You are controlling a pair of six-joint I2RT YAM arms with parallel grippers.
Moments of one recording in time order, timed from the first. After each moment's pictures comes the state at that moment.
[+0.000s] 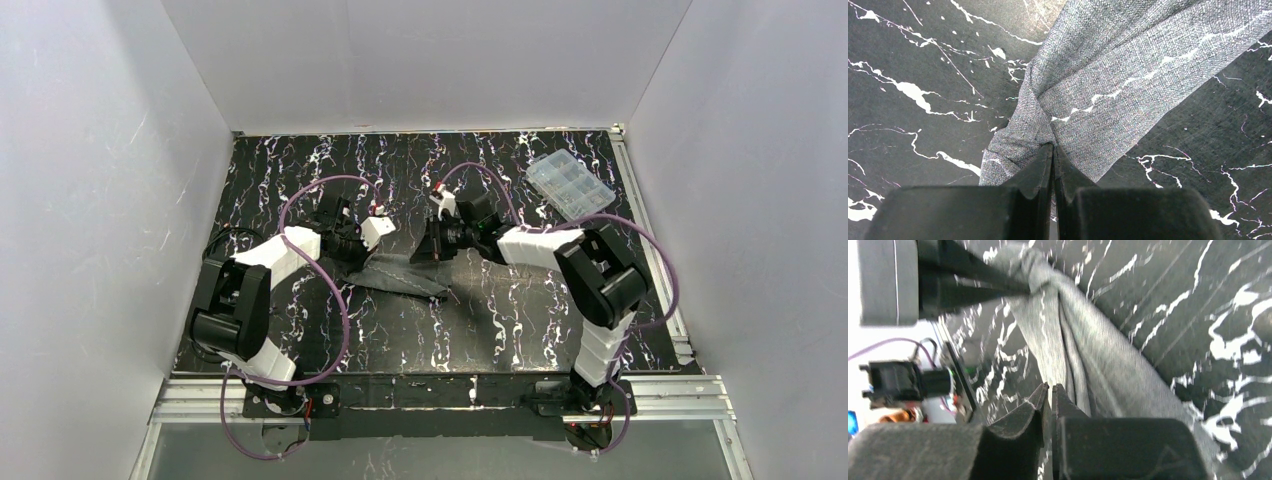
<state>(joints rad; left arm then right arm) -0.30 1.59 0.90 -0.47 0.34 0.68 0.67 1.87 1.03 0.27 -0.62 0.63</state>
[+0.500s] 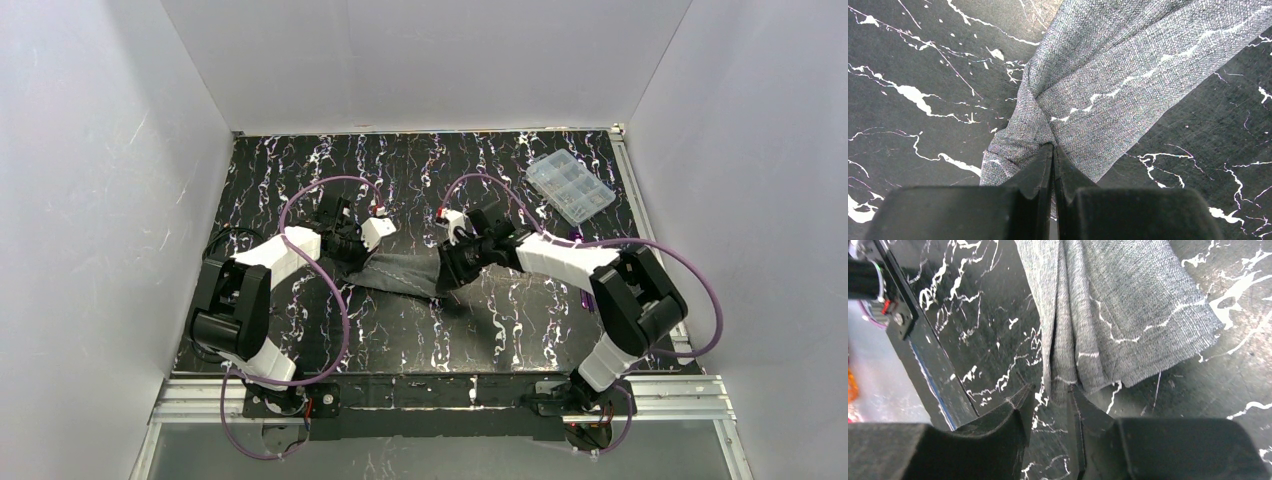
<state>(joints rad) -0.30 1.59 0.90 -0.47 0.33 0.71 0.67 1.65 0.95 -0.20 -0.62 0.16</state>
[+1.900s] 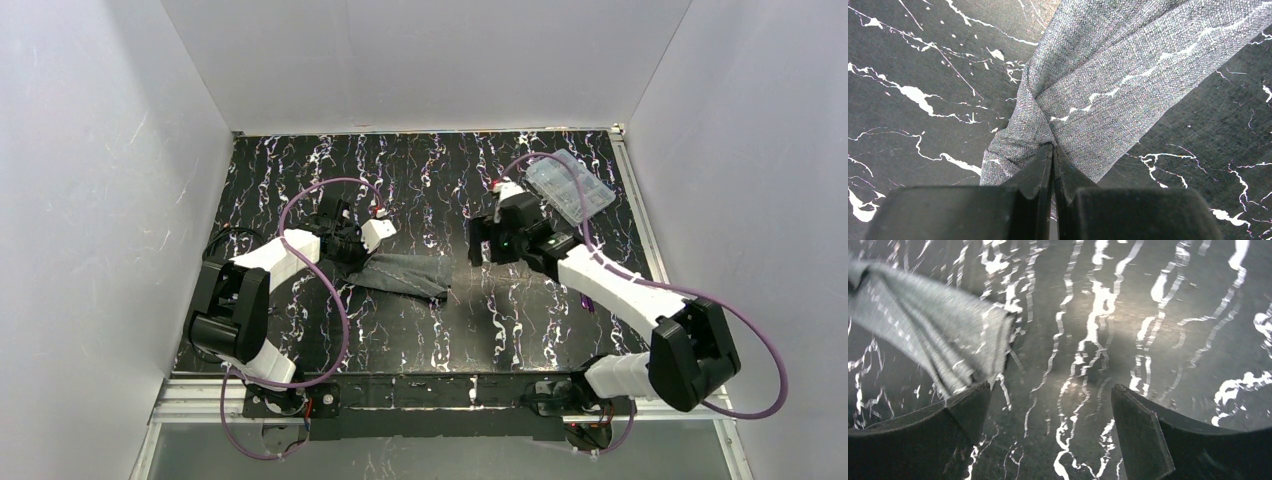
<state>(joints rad) -0.30 1.58 0.88 -0.45 0.32 0.72 0.57 1.31 0.88 -0.36 0.02 0.36</state>
